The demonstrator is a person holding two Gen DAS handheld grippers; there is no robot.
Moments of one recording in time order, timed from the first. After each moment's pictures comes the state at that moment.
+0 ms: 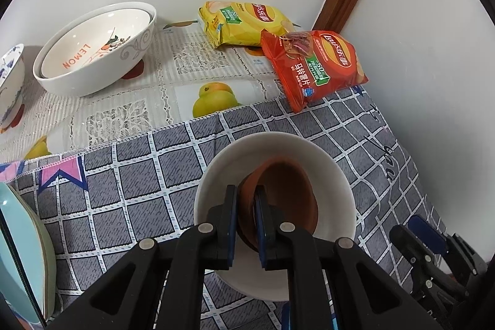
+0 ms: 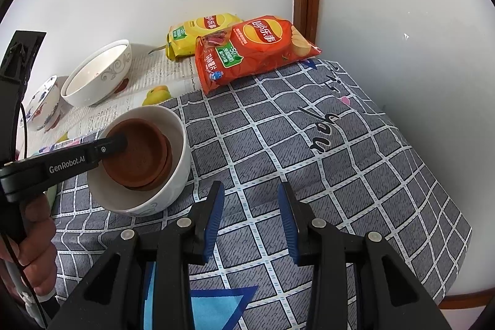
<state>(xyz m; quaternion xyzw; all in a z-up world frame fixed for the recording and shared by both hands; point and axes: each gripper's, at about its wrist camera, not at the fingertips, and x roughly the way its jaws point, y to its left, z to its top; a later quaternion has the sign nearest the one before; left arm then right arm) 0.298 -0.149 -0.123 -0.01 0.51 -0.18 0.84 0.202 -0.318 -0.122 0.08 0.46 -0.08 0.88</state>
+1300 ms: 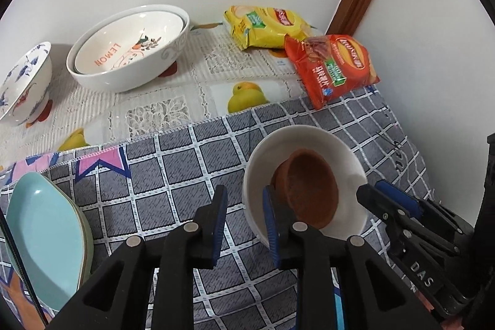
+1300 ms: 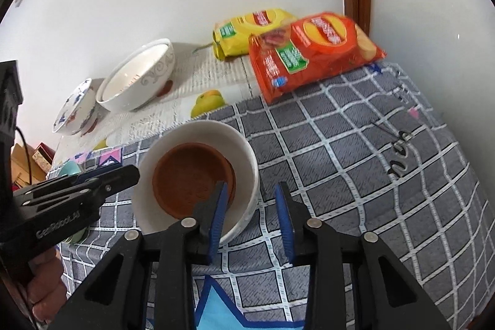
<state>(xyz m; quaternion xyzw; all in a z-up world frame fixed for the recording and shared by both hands) 0.290 -0.118 -0.106 0.00 0.52 -0.15 0.84 0.248 -0.292 -0.128 0.13 0.47 0.02 0.88</state>
